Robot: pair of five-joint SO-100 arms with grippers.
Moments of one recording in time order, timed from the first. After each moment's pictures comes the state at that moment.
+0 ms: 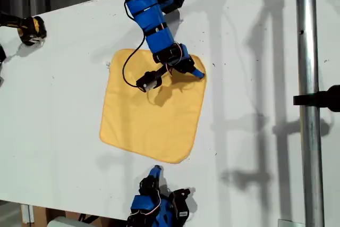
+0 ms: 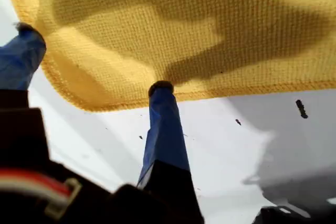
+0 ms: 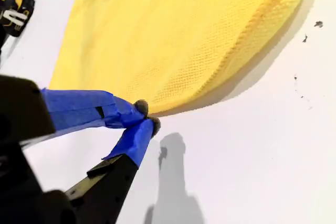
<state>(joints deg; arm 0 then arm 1) -18.8 198.8 178.7 73.9 -80.5 -15.3 81.0 105.7 70.0 68.6</state>
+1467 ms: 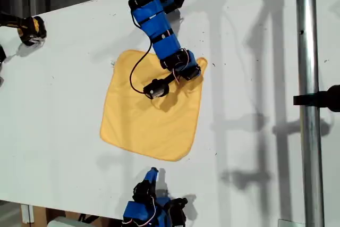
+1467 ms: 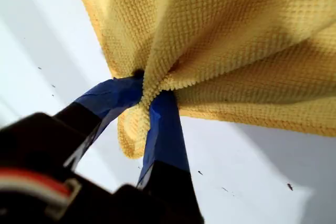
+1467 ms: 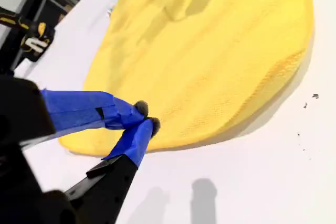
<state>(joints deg) -12.7 179.6 155.9 73.2 -84.4 -16.3 71.0 99.1 64.8 69.1</state>
